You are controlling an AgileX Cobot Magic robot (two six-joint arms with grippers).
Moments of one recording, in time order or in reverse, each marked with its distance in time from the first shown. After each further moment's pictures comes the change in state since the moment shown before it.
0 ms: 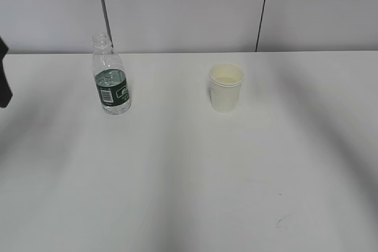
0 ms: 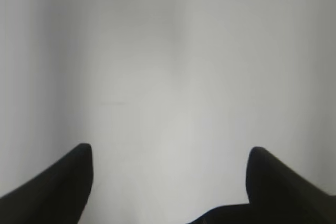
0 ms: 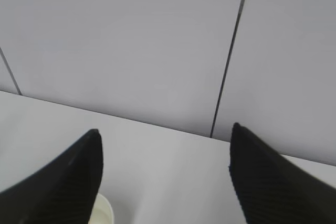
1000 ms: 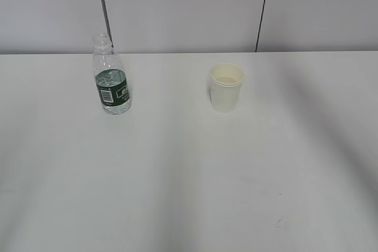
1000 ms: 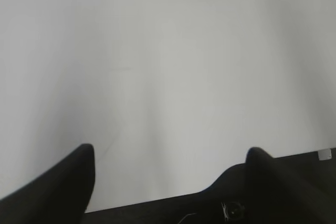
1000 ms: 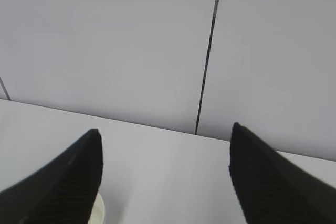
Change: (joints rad) left arm 0.000 -1.094 0.683 -0.009 -0.115 0.084; right arm 0.000 -0.090 0.077 0.007 0.044 -0.002
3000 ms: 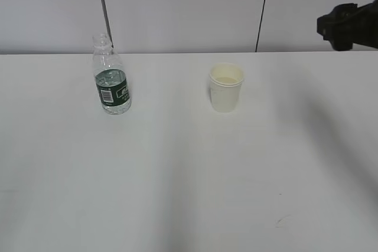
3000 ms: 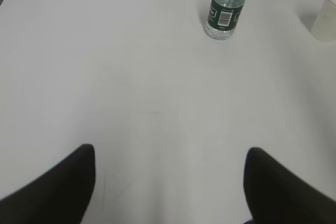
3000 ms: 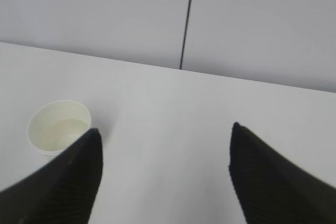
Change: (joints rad) left arm 0.139 -0.330 0.053 0.003 -0.007 0.014; right arm 0.000 -0.169 0.293 0.002 0.060 0.000
